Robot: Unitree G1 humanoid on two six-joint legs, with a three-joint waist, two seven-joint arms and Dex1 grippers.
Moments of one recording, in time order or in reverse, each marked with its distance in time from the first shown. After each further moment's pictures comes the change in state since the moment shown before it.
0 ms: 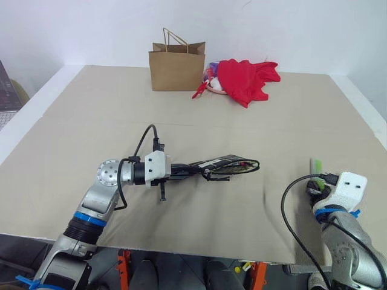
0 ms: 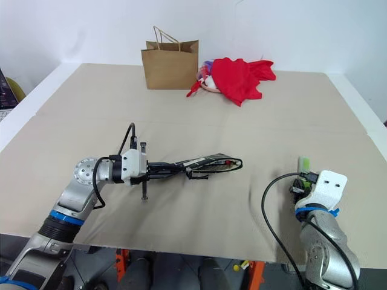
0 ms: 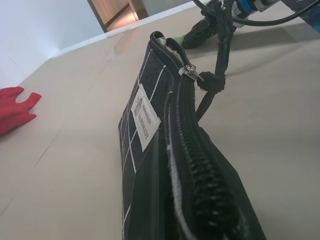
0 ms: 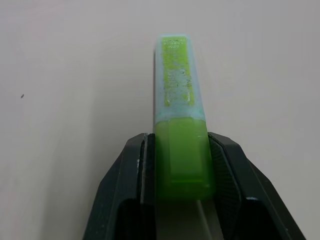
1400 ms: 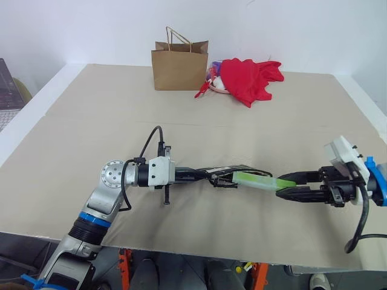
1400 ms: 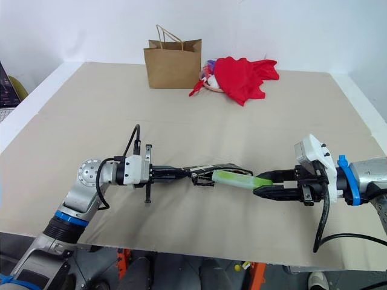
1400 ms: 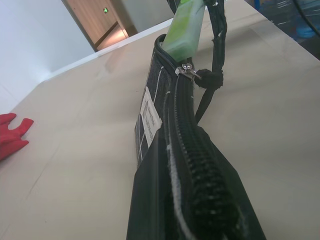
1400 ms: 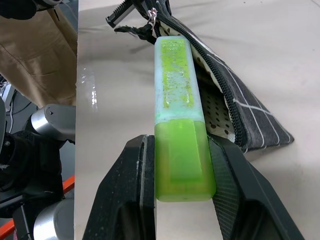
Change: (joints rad) left arm -0.002 -0.031 -0.023 -0.010 0.002 -0.088 -0.039; right arm -0.159 -0.846 0.230 0.138 0.352 -0.131 1.400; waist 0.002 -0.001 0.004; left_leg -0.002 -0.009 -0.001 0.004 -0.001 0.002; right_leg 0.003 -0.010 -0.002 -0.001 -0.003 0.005
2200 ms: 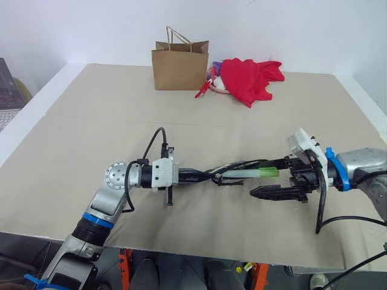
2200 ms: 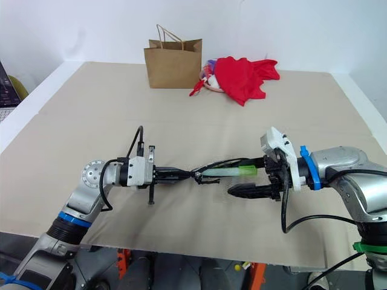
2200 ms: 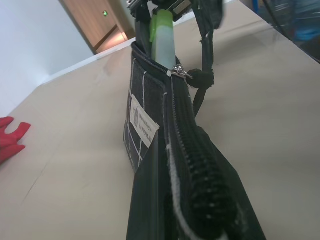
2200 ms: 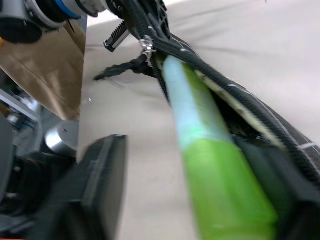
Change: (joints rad) left arm 0.006 -0.015 -0.013 0.000 0.006 0.003 0.026; right arm -0.207 0.103 0.215 -0.038 -0.010 0.094 -0.098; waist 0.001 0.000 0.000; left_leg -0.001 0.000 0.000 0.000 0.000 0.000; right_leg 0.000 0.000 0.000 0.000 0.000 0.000
